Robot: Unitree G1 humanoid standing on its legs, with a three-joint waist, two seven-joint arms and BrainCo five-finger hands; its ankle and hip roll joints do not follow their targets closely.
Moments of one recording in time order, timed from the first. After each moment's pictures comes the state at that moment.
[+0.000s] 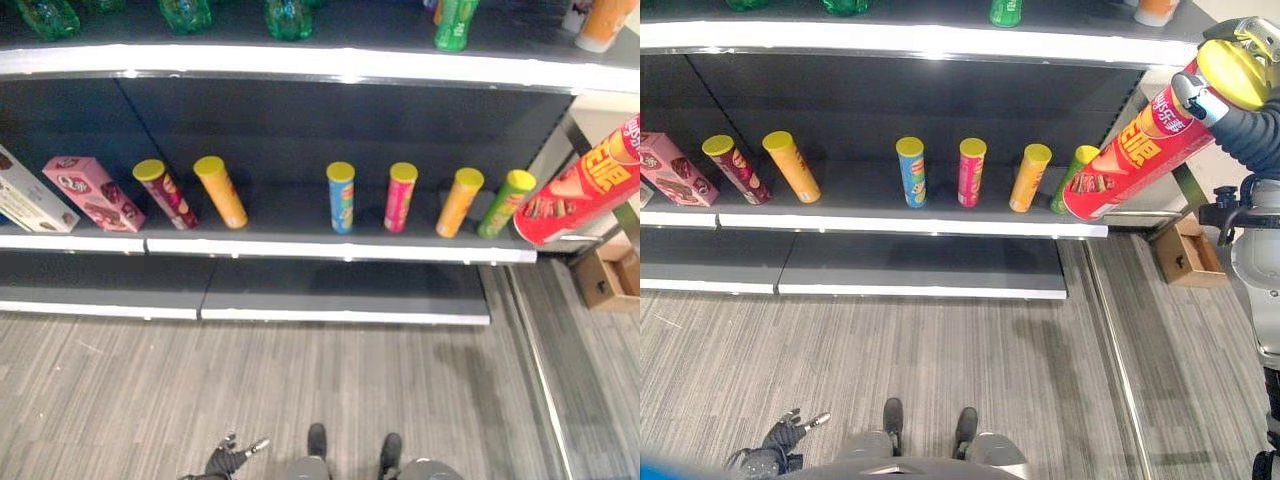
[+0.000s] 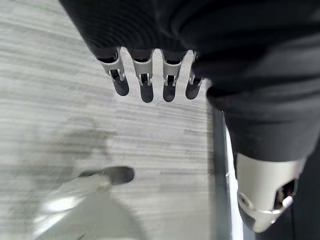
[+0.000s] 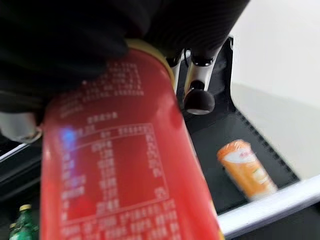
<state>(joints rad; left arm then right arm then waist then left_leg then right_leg) 0.17 0.28 0.01 0.91 -0.15 -0.03 0.06 -0.18 -1.02 -0.34 -0.24 -0.06 -0.14 -0.25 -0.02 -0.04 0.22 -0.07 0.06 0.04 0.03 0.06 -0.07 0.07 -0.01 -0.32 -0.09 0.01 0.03</state>
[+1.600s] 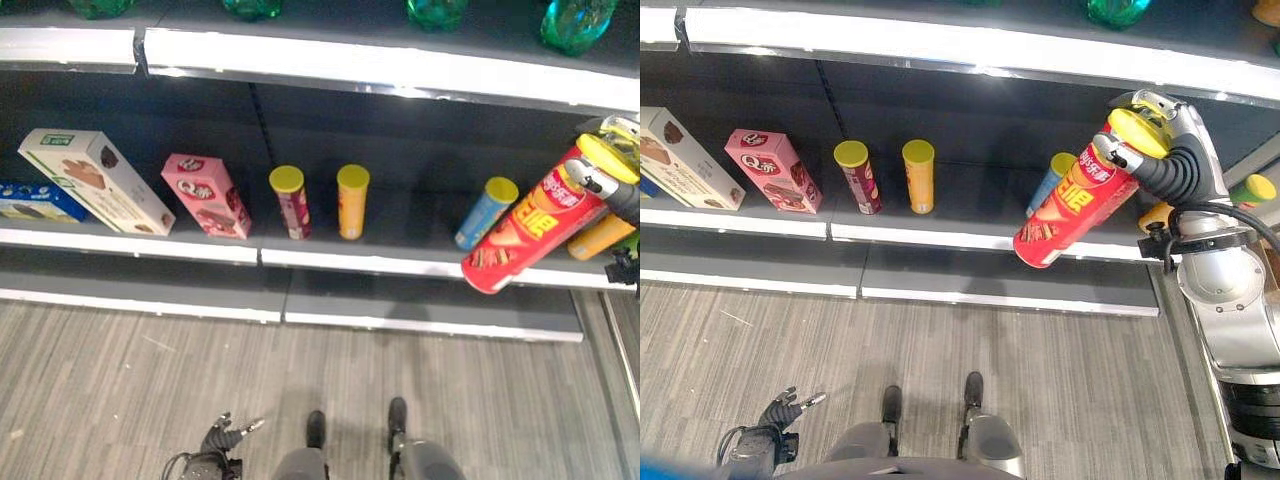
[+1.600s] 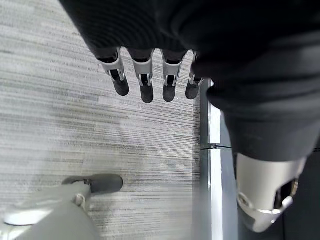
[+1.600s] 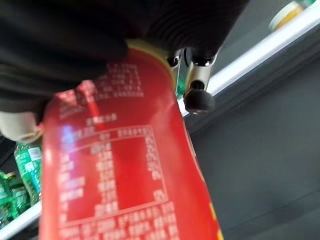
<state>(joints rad) 0.11 0.32 0.00 0.90 -0.17 -0.03 0.07 -0.14 -0.91 -0.16 -0.30 -0.02 -0.12 -0.09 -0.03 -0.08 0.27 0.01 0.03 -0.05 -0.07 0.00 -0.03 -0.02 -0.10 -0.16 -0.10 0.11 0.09</state>
